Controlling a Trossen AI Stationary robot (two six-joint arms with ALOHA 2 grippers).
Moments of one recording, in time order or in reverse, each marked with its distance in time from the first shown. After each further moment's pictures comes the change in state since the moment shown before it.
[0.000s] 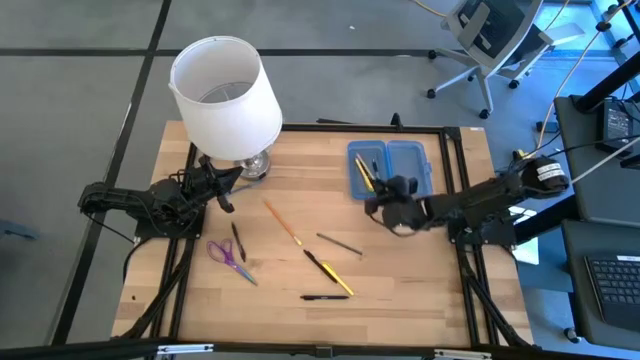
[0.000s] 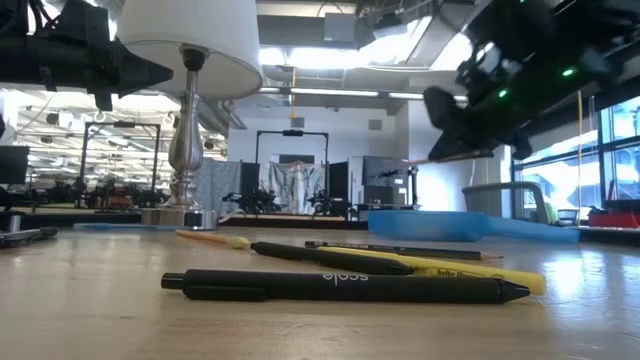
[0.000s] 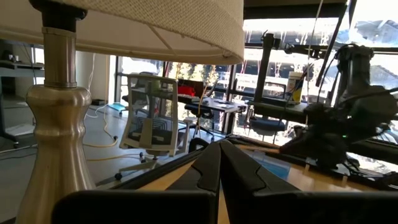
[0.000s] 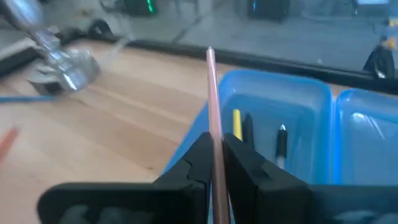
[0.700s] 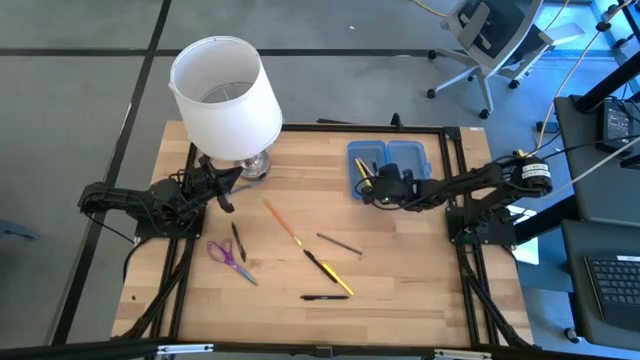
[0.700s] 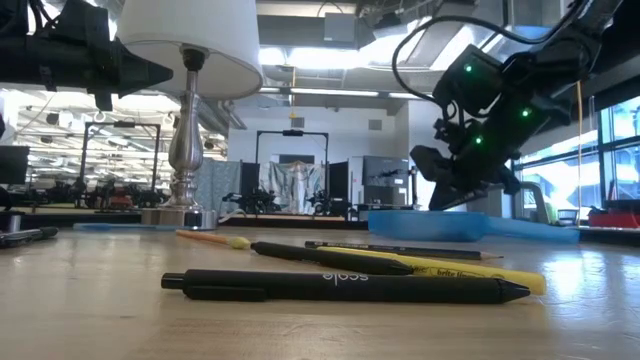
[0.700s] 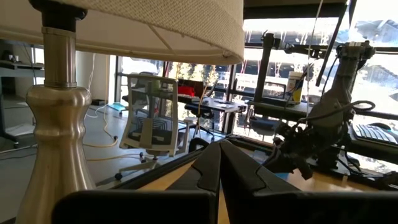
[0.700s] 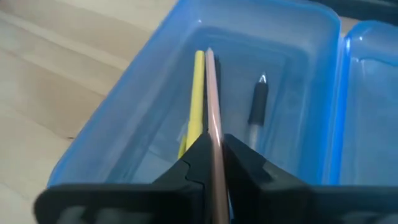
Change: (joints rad) left arm 0.000 0.000 0.000 0.000 0.000 0.001; right arm -0.242 0.138 0.000 -0.002 -0.294 -0.054
